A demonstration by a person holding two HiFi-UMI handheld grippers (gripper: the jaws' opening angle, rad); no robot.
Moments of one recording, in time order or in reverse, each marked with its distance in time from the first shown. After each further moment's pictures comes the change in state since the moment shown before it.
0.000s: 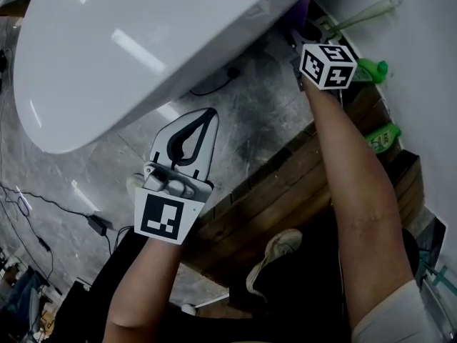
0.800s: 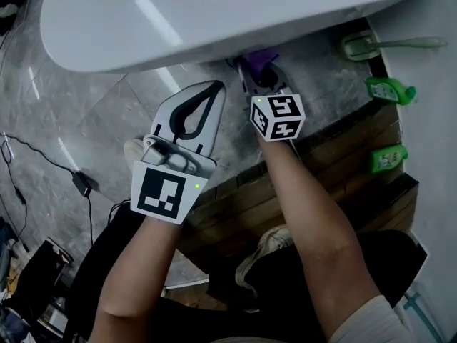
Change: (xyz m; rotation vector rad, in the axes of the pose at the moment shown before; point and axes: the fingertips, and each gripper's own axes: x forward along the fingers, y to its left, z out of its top) left arm -0.059 0.046 -0.026 -0.058 -0.013 0.172; right arm -0.009 0.247 -0.109 0.051 0.103 0.194
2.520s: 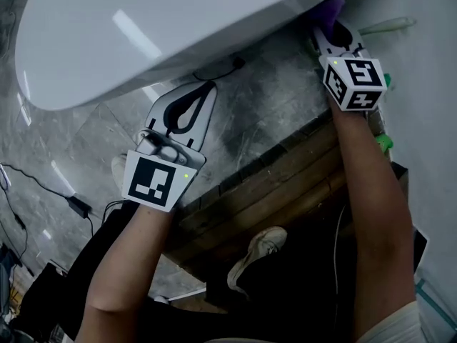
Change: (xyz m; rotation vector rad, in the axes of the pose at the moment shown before) left arm 0.053 -0.034 0.007 -0.005 -0.015 -0.120; right arm -0.098 -0.182 0.179 -0.413 -0.065 -0.185
